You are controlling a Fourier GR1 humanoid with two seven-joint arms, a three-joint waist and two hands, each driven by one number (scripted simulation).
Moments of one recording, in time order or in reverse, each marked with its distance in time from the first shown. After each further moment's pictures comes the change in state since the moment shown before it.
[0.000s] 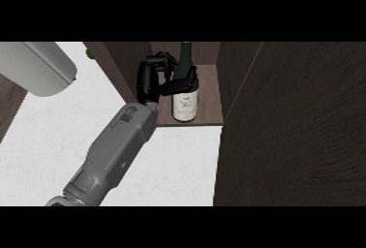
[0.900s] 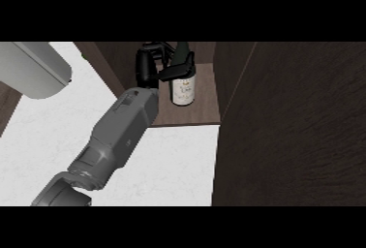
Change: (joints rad) left arm -0.211 -0.009 0.172 0.329 0.039 -0.021 -0.171; right arm 0.030 0.024 0.042 0.009 -0.004 0.016 -0.045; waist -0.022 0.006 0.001
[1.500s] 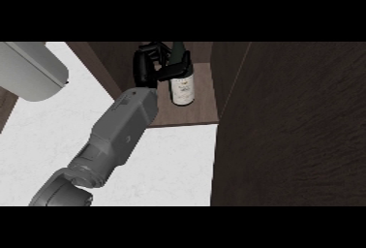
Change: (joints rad) left arm -0.036 0.000 0.069 0.094 0.058 -0.057 -0.052; right arm -0.017 -0.001 0.008 0.002 -0.003 0.001 0.000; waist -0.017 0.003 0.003
